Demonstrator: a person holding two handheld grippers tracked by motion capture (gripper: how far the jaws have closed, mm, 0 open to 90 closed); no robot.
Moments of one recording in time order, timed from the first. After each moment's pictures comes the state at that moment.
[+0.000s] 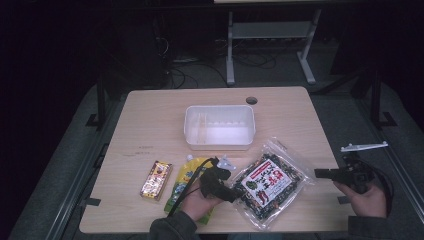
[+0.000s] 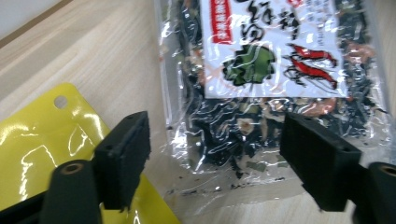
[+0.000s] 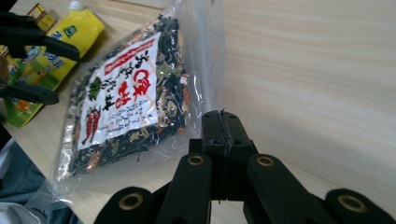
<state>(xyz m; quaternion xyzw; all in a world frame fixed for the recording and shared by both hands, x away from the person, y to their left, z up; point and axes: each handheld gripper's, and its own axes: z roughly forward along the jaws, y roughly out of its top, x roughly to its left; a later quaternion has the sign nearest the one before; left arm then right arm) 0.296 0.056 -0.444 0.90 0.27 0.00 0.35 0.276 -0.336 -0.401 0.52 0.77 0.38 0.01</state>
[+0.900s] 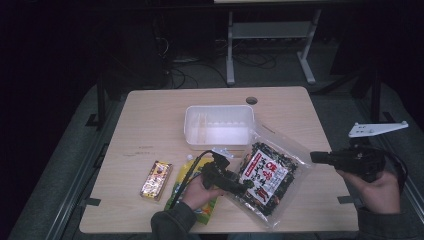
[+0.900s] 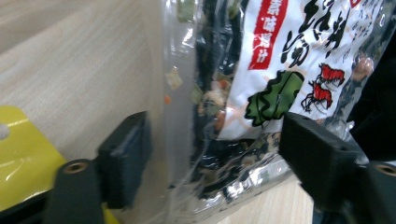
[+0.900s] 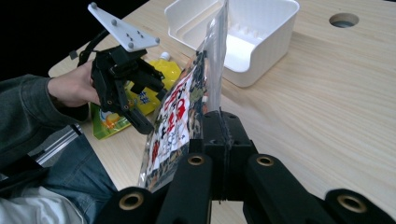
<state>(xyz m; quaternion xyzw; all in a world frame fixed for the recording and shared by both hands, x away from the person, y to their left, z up) 0.325 0.062 -0.448 0.86 0.28 -0.14 0.39 0.262 -0.300 -0.306 0.39 0.80 0.45 0.04</state>
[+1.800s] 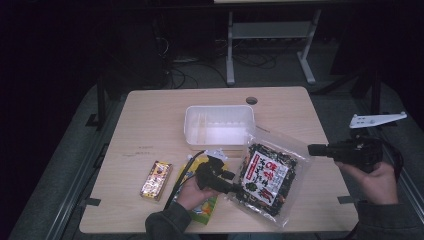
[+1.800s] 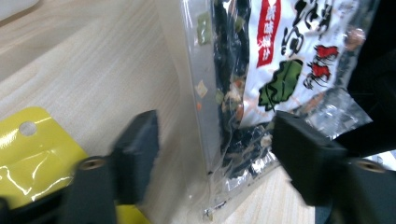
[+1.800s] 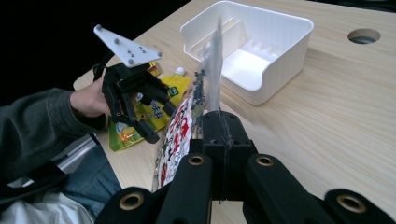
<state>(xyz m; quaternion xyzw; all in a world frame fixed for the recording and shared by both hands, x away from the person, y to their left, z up) 0.321 0.073 -0.444 0.87 0.26 -0.11 0.42 0.278 -0.302 -0.299 0.37 0.80 0.48 0.02</state>
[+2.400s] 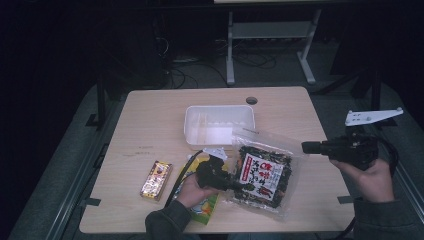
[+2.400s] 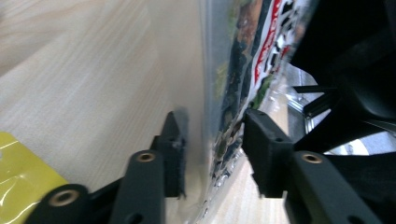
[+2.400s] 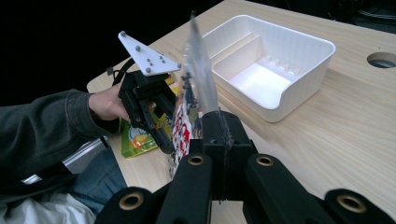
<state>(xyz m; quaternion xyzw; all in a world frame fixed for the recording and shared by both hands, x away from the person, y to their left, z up) 0.321 0.075 -0.438 0.86 0.20 -0.16 0.44 0.278 -0.288 -0.288 0.34 0.80 0.50 0.02</state>
